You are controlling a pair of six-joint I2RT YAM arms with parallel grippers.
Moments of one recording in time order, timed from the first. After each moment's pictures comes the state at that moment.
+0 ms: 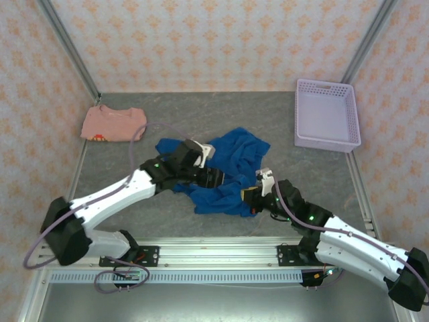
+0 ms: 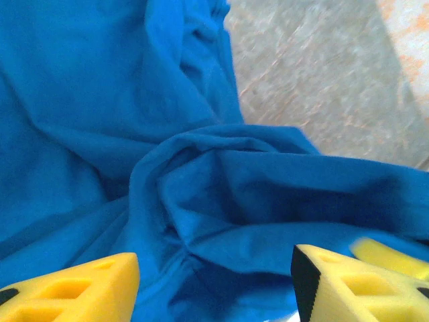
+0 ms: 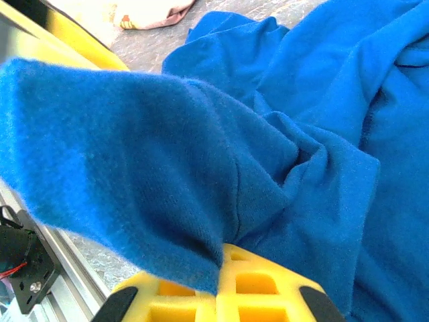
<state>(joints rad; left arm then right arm) -0.74 1.35 0.99 -0.49 0.20 -0.54 0.86 0.66 0.38 -0.19 -0.04 0.56</state>
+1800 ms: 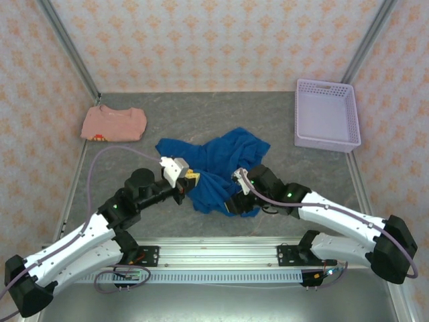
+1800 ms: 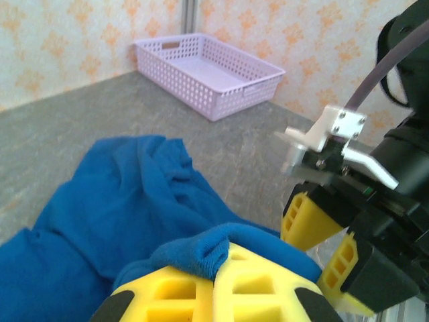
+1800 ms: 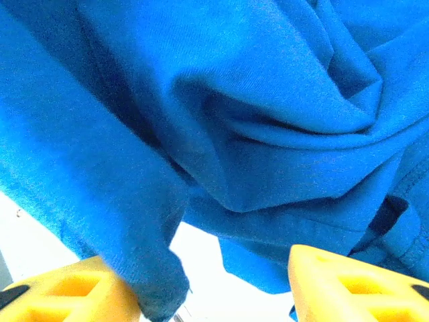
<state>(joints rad) -0.72 0.70 0.53 -0.08 0.16 -0.11 0.86 1.05 0.66 -0.44 -0.25 0.32</state>
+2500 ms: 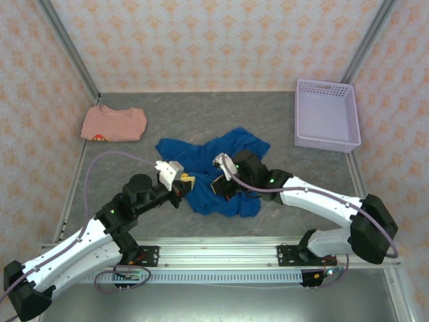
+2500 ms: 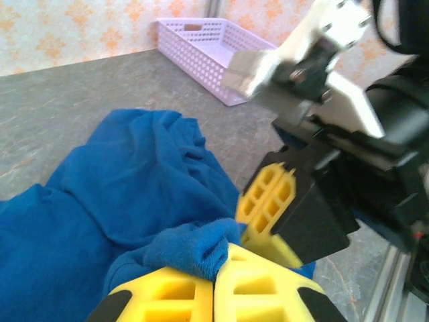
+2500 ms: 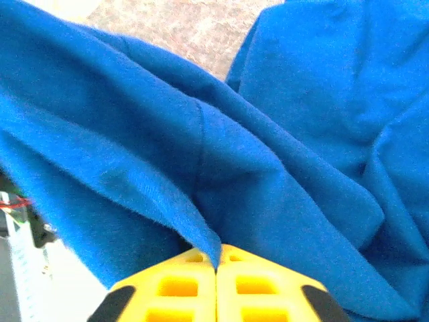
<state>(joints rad) -0.72 0.63 0.48 -0.13 0.08 -0.19 0.86 1.28 0.84 -0.25 -0.34 0.22</state>
